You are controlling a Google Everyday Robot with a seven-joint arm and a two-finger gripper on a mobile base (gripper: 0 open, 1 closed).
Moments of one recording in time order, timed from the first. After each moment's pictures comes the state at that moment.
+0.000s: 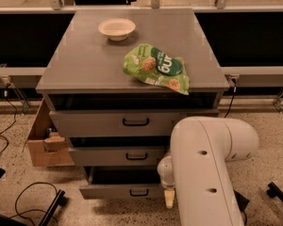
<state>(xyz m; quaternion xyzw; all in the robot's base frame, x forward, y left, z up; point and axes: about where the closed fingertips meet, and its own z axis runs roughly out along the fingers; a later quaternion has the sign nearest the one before) 0.556 -0.134 0.222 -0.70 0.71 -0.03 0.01</state>
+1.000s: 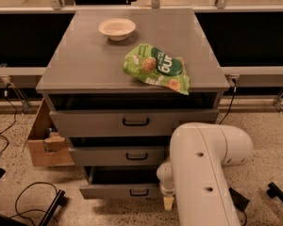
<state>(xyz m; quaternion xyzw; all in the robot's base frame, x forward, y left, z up) 0.529 -0.131 0.186 -0.70 0.71 0.01 -0.01</state>
